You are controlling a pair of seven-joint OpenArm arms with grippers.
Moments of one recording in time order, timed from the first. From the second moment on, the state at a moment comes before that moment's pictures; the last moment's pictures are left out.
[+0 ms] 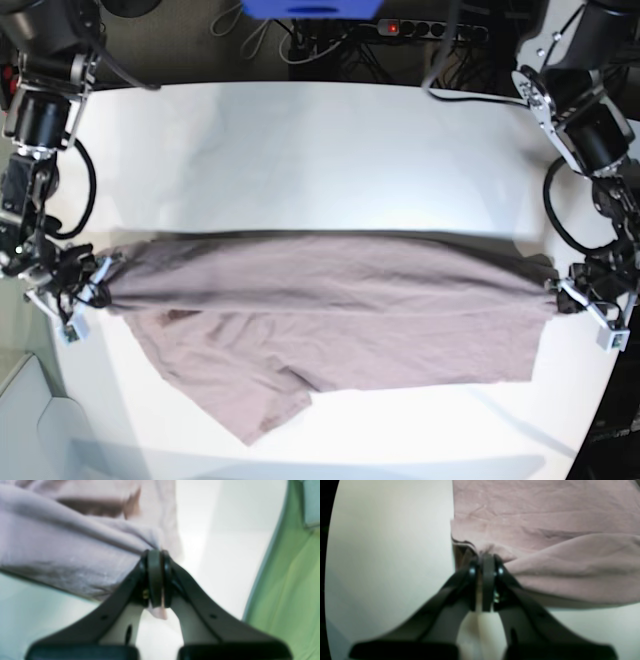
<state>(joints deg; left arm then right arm) -22.9 -17.8 -34.7 70.2 -13.7 -39.8 57.7 15.5 21.2 16.7 73.7 8.4 40.1 -44.6</state>
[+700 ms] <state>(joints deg) -13.3 -16.2 -47.5 78.1 -14.9 -40.0 63.9 -5.1 19.9 25.5 95.1 9.4 40.5 -44.1</state>
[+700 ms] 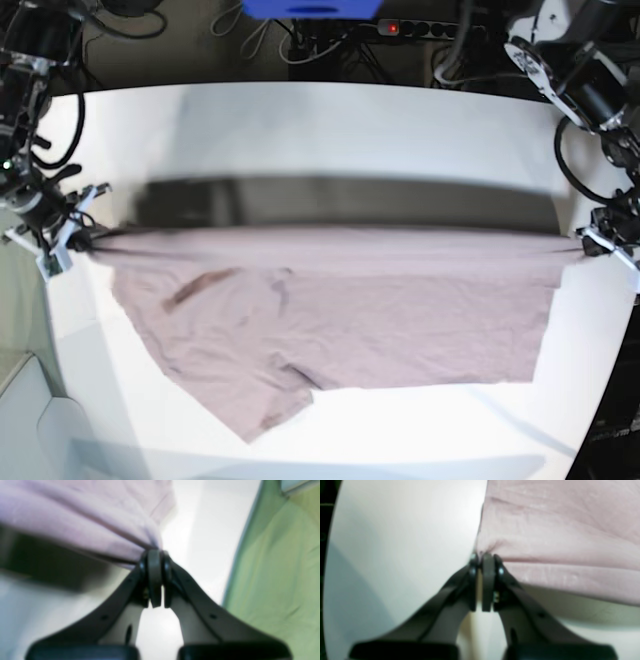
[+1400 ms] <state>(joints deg) 7.6 -11.7 -49.1 90.6 -15.3 -40.0 65.0 -24.8 14.1 35.2 99.7 9.8 40.5 -43.7</state>
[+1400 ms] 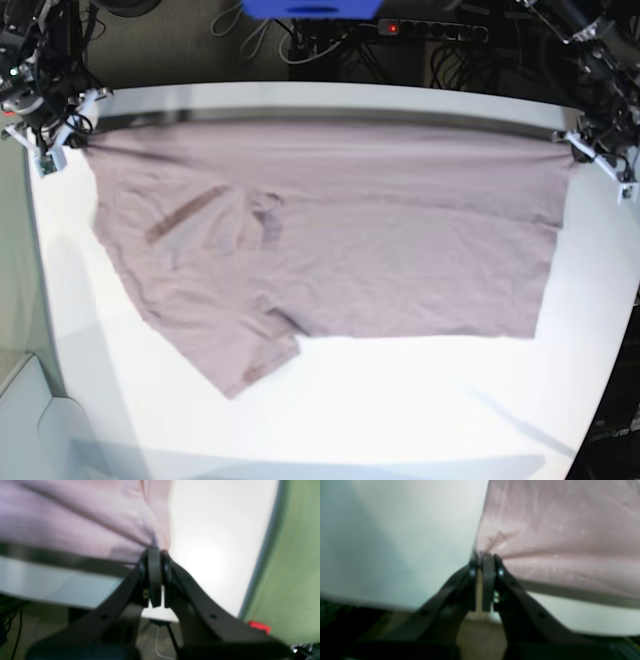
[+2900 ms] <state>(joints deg) 1.7 -14.9 -56.7 91.4 -14.3 -39.9 65.1 -19.1 19.7 40.1 99.5 8.0 40.2 -45.3</state>
